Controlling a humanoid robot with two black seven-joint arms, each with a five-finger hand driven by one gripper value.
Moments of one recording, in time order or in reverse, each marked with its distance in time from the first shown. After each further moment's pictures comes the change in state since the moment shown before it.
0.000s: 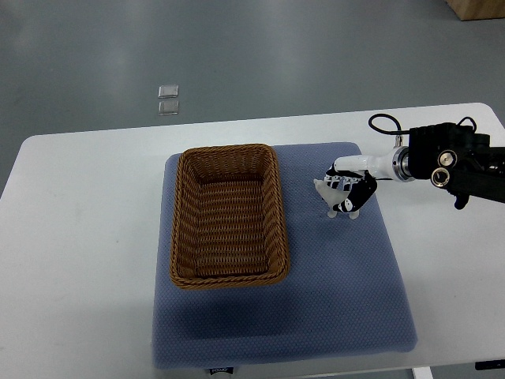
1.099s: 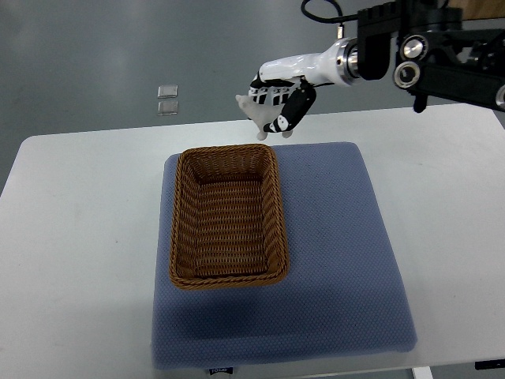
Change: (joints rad) left arm -0.009 0.000 -0.001 -0.010 0.002 0.000 0.000; right arm 0.405 0.195 -0.026 -0.016 0.107 0.065 0.007
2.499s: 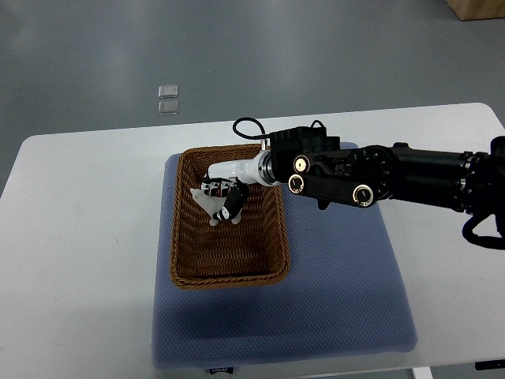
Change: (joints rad) left arm 0.000 0.000 0.000 0.010 -0.003 0.000 0.000; right arm -0.296 0.381 -0.021 -0.300 0.000 -0.093 0.005
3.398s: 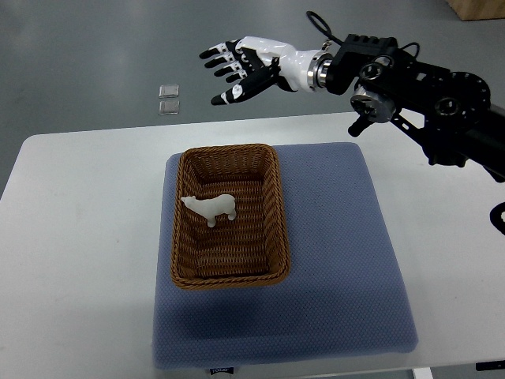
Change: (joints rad) left arm 0.000 0.000 0.000 0.000 0.000 0.000 0.000; right arm -0.139 -0.226 0.664 0.017 0.309 0.007 0.066
